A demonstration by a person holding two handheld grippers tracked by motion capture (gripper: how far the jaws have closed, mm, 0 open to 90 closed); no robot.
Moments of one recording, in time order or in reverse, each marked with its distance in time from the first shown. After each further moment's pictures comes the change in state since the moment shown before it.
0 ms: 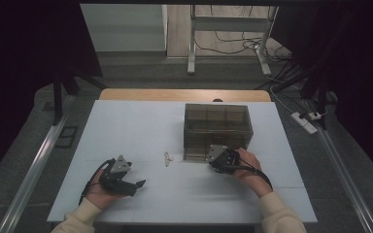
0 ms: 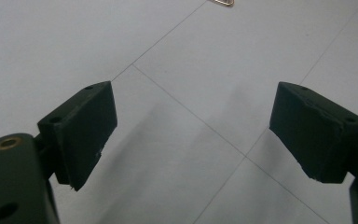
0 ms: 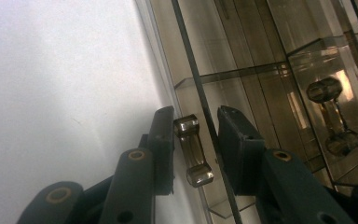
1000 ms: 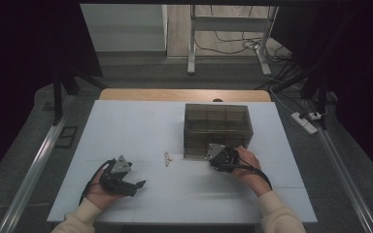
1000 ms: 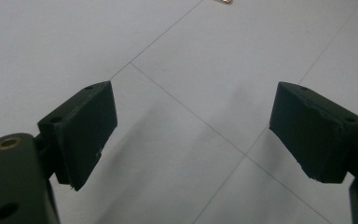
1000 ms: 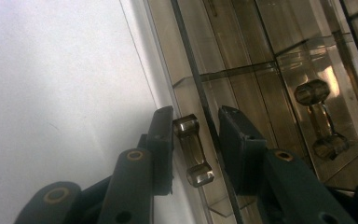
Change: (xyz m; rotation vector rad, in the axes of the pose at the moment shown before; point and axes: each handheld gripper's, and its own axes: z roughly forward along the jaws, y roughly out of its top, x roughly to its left) left arm -0.001 0.000 0.001 0.006 -0.001 0.006; right arm -0.003 0.003 0.005 0.016 -0.041 -0.004
